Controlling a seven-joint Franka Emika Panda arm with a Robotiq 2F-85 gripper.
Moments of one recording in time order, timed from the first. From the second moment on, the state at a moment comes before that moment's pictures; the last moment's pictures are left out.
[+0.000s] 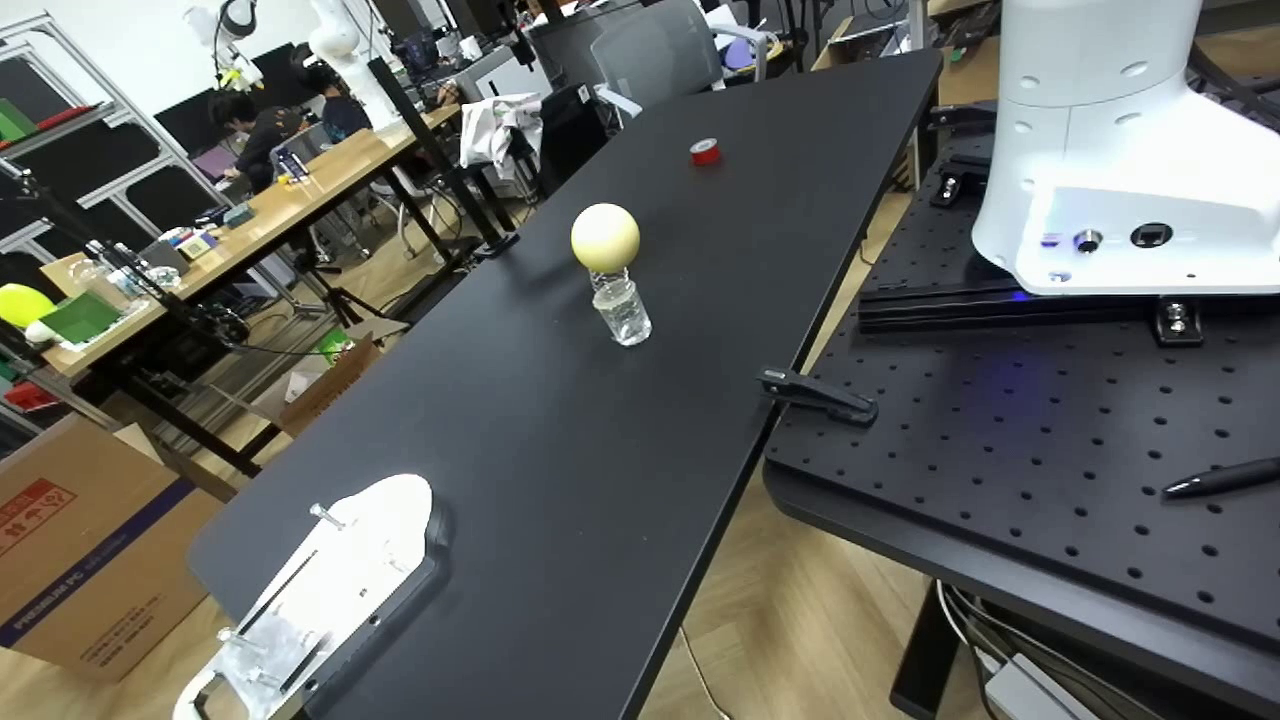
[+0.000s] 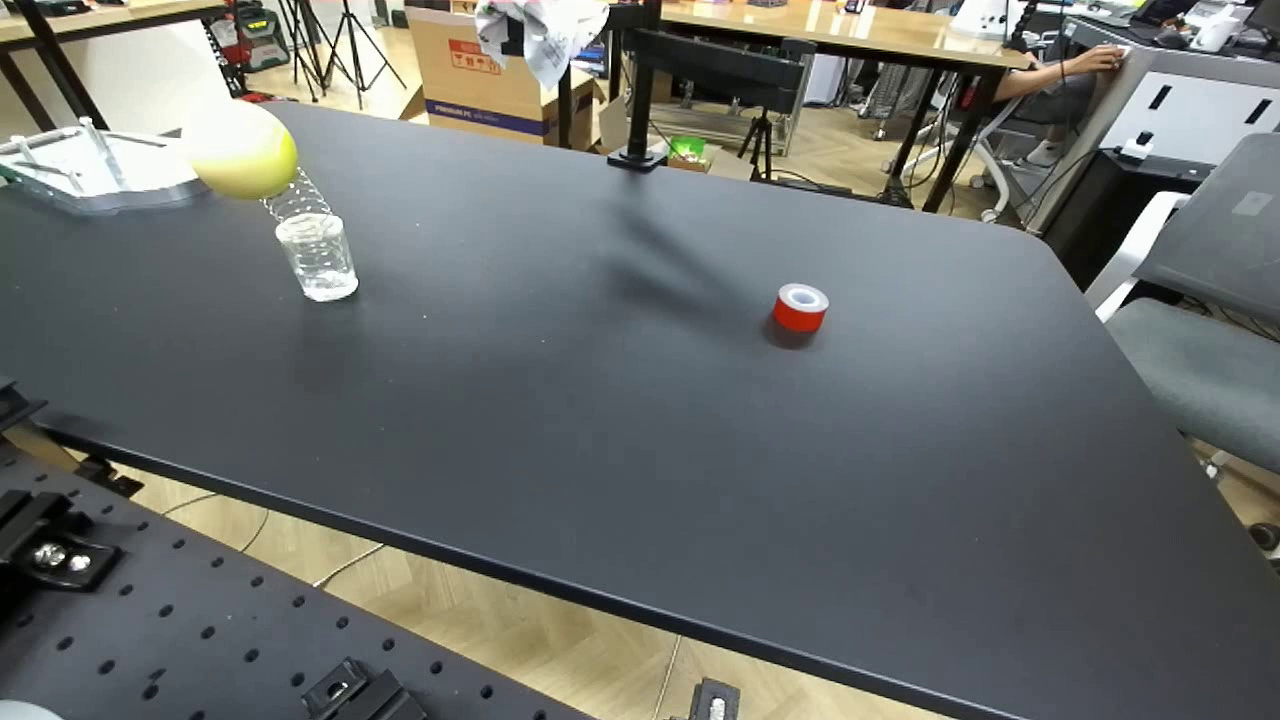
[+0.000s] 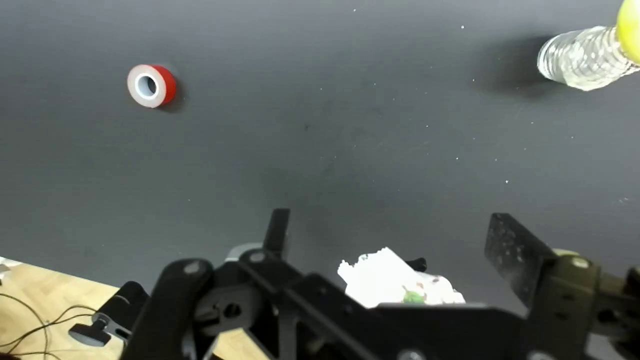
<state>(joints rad) 0.04 -0.07 0.07 -2.17 -0.16 2.15 -0.10</state>
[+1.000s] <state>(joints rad) 0.09 0.32 0.09 -1.72 -0.16 1.95 -0.21</state>
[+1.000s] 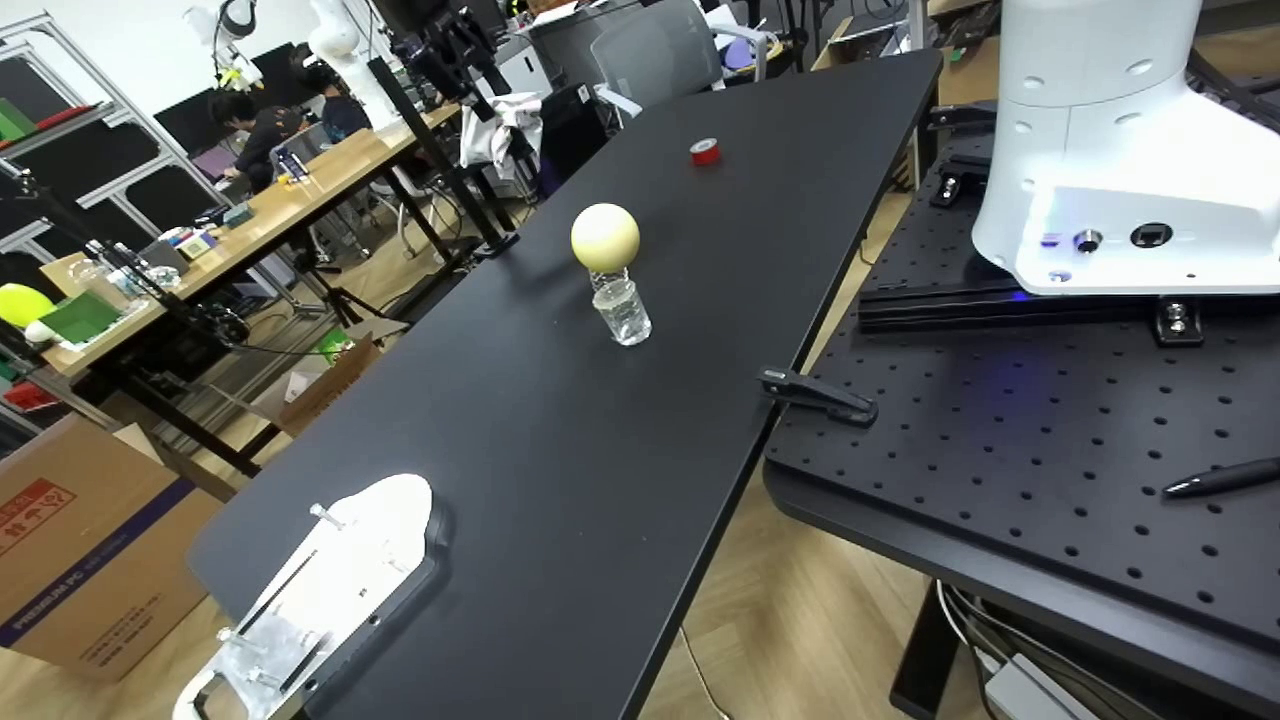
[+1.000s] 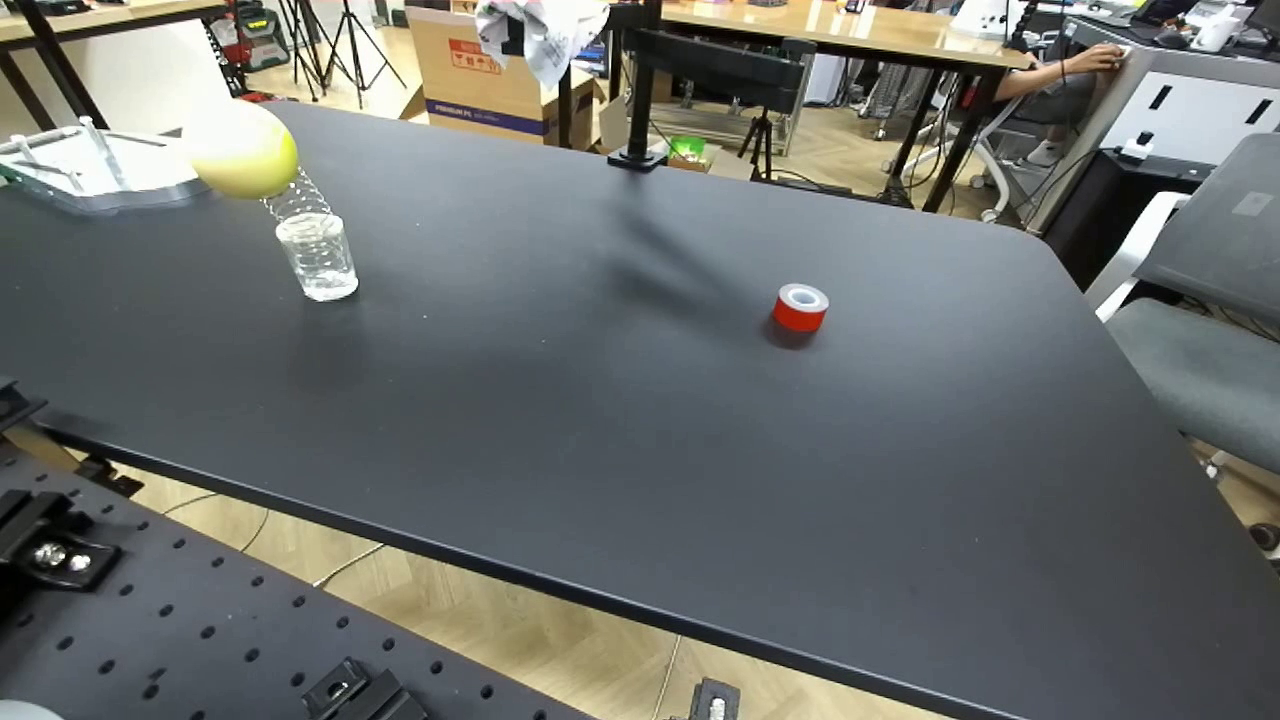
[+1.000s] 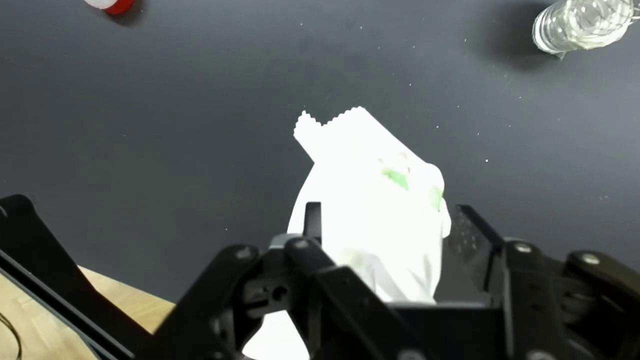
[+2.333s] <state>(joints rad) 0.08 0.02 0.09 -1.99 -0.13 1.85 -0.23</state>
